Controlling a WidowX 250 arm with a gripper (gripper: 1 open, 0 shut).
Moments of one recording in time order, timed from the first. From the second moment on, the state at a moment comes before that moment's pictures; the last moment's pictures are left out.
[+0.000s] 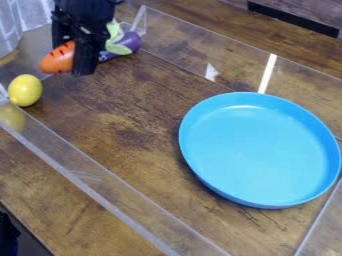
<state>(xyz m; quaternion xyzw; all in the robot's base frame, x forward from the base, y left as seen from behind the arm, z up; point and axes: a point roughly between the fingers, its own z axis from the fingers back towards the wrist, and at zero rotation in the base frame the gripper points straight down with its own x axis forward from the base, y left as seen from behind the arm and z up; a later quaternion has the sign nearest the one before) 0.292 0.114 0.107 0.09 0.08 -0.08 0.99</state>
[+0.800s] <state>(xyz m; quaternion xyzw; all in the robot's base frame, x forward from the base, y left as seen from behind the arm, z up) 0.287 0.106 0.106 0.08 0.06 -0.08 0.99</state>
